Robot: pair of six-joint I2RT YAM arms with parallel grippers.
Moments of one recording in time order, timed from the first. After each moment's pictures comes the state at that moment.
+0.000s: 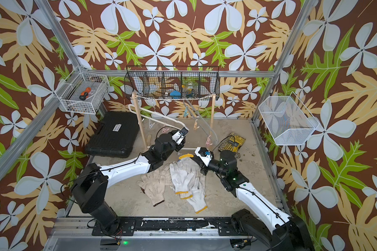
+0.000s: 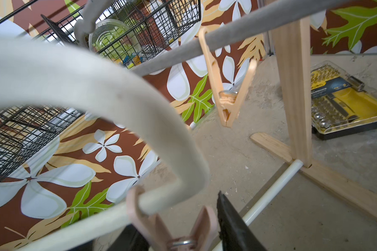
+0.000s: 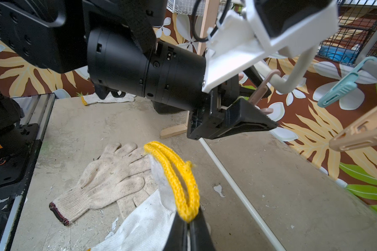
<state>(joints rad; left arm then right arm) -0.76 1.69 1.12 0.36 -0.34 0.43 0.40 1.02 0.54 0.26 -0.62 -0.26</state>
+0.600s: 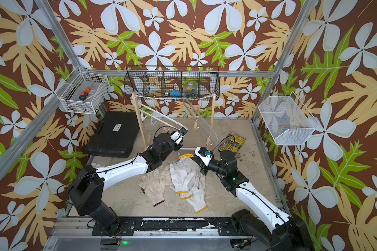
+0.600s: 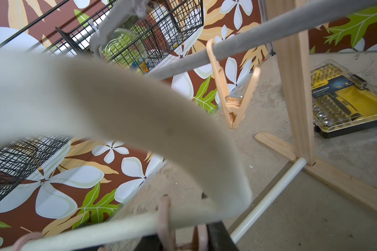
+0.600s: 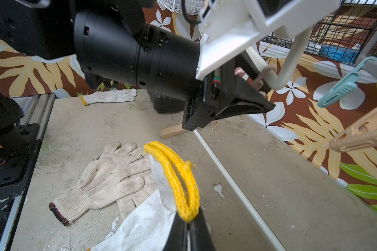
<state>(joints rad) -0.77 1.64 1.12 0.33 -0.33 0.46 0.40 1.02 0.54 0.26 -0.62 -0.26</state>
